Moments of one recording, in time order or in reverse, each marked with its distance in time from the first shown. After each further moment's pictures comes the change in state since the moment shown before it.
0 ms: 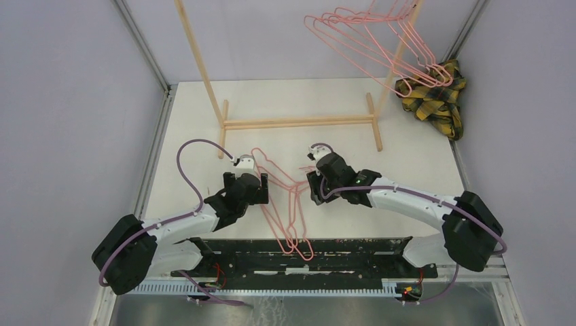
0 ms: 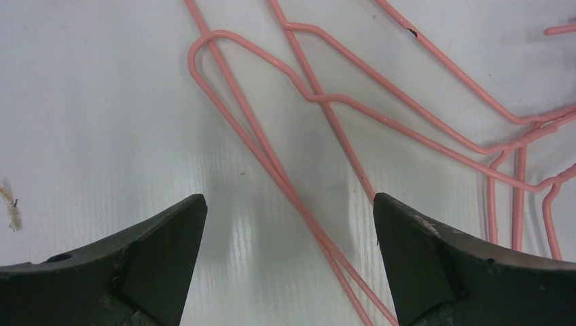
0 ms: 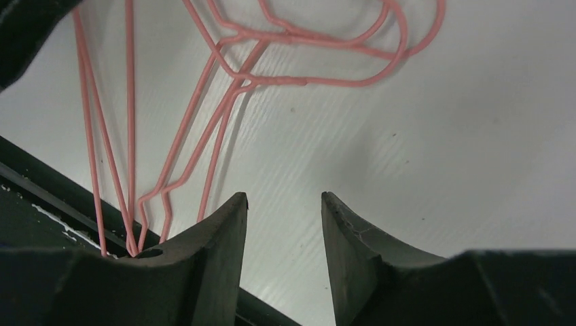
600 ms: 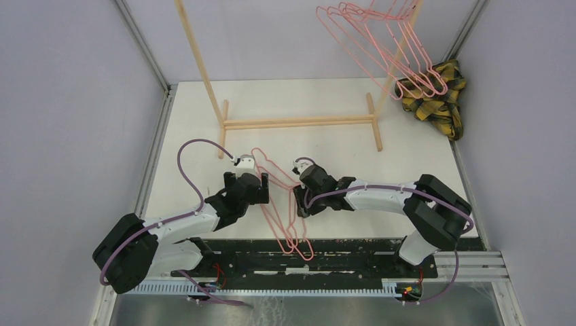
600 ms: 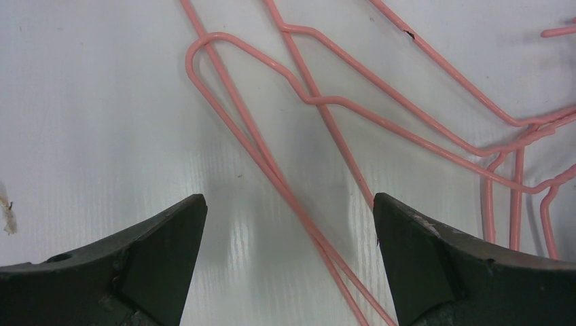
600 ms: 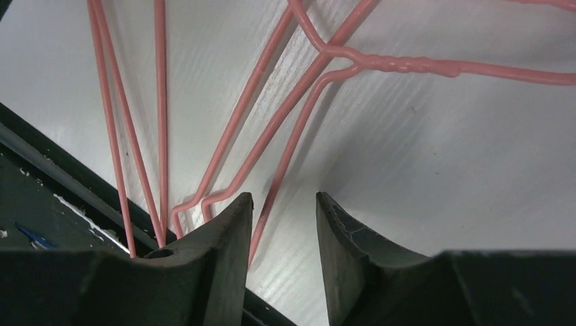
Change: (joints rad) left arm 0.000 0.011 0.000 0.016 0.002 0.000; right arm 0.096 0.246 -0.028 0.141 -0.140 0.126
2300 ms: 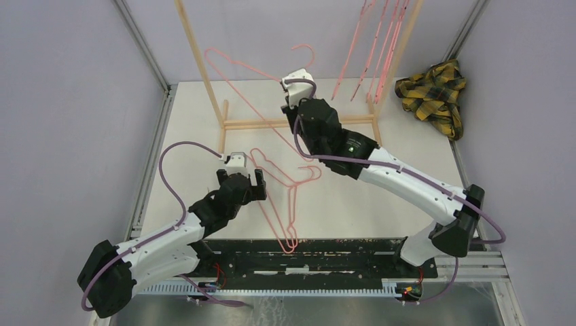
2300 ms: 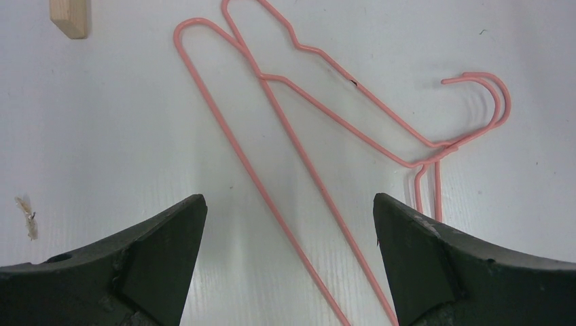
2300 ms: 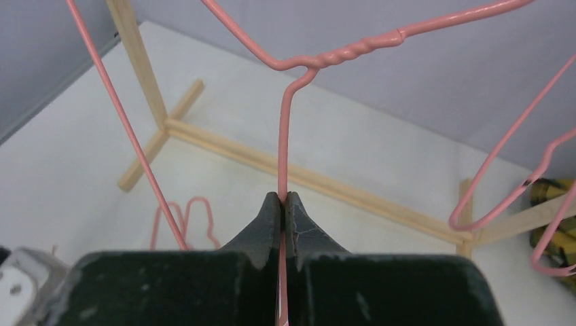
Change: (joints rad) left arm 0.000 -0.246 0.001 -0.074 0.020 0.000; right arm 0.040 -0.106 0.712 -0.050 0.672 -0.466
